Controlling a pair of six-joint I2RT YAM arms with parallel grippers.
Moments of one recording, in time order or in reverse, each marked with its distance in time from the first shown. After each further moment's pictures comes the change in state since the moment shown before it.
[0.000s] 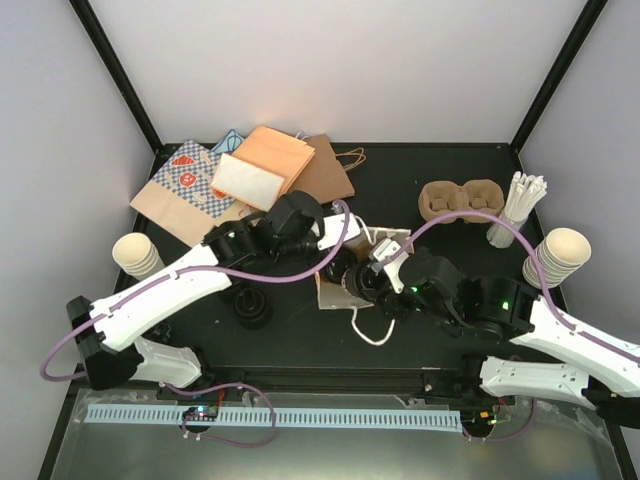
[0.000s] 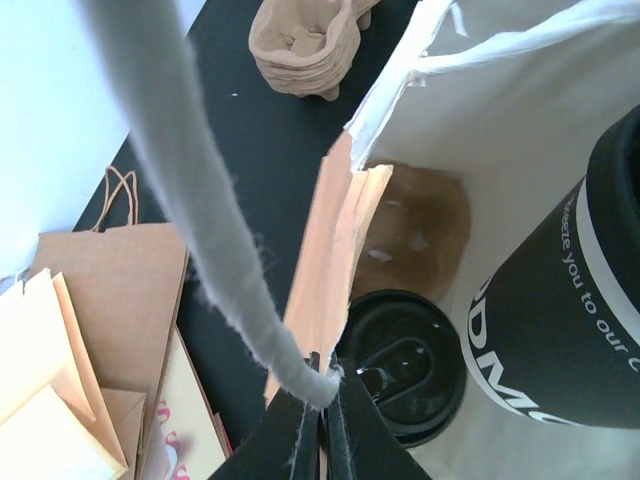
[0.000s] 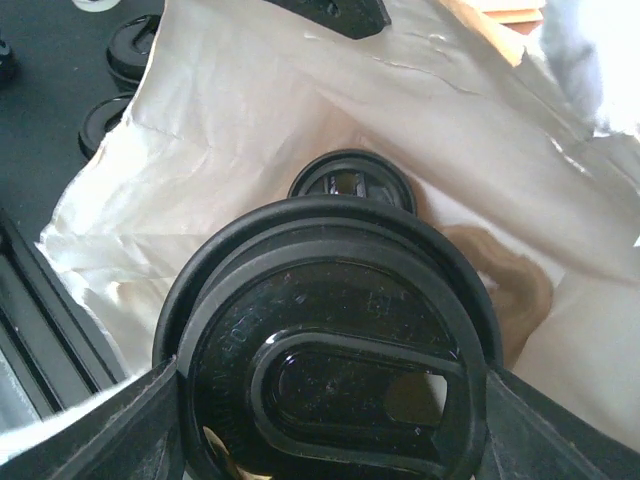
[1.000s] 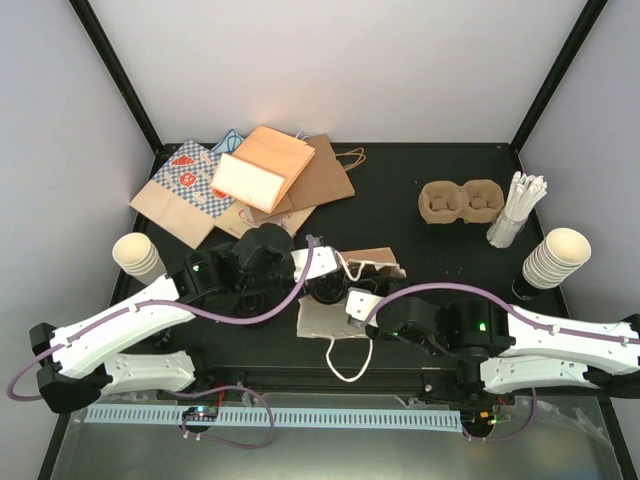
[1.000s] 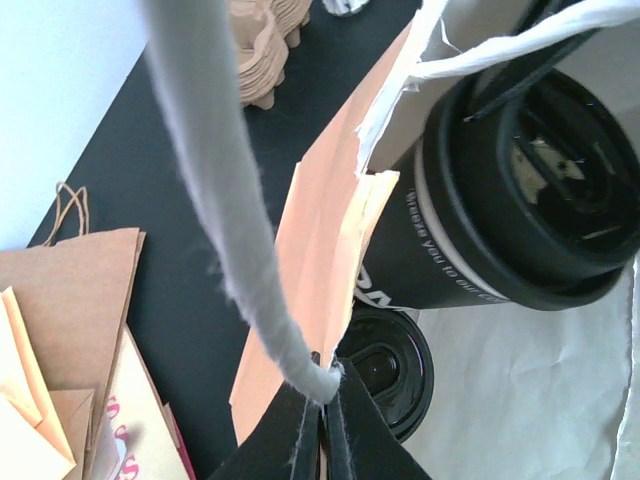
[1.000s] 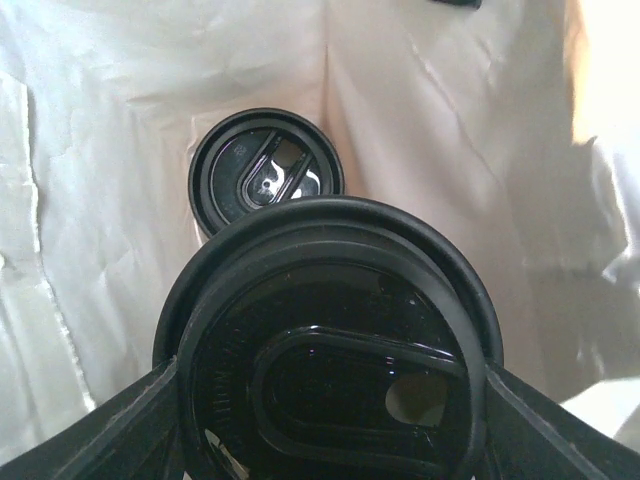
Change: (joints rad) left arm -0.067 -0.269 -0.221 0.005 0.051 -0.012; right arm 0.282 0.019 -0.126 0.067 0.302 -0.480
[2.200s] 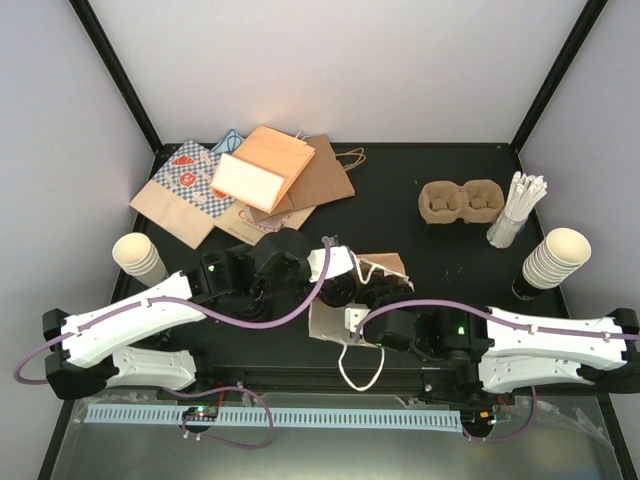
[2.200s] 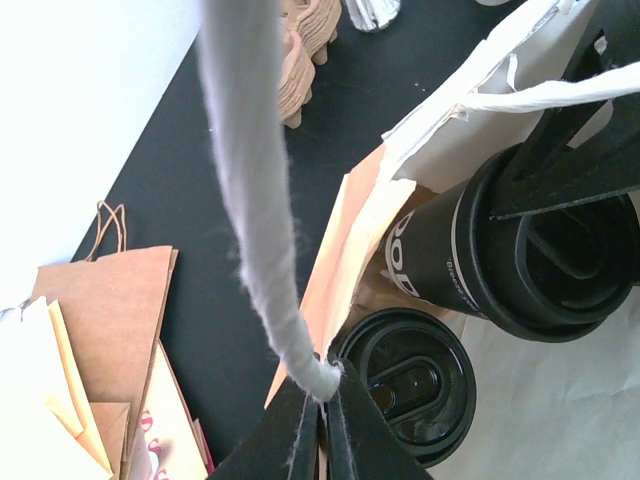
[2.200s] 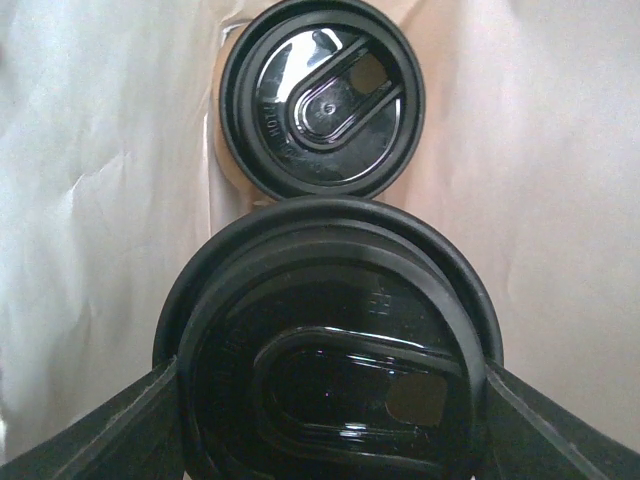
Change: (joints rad) left arm -0.115 0.079 0.070 0.023 -0.158 -0.030; right arm 0.023 0.065 -0.032 -0.128 0.059 -0.103
